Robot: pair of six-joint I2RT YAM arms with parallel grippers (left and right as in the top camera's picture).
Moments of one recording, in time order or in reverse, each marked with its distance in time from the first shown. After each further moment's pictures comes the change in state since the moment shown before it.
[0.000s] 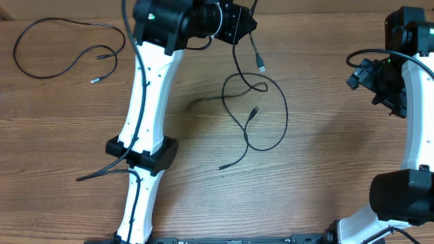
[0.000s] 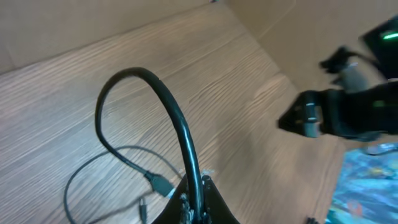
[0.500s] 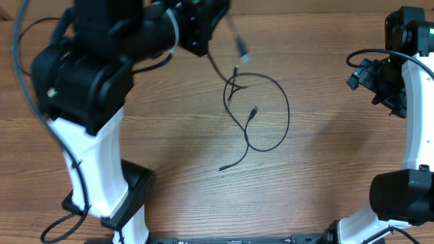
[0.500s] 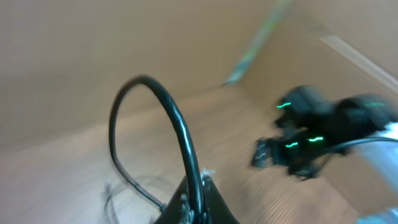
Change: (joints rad) left arm 0.002 -0.362 0.021 -0.036 -0.218 -0.151; right arm 0.000 0.000 0.000 -0.001 0.000 0.000
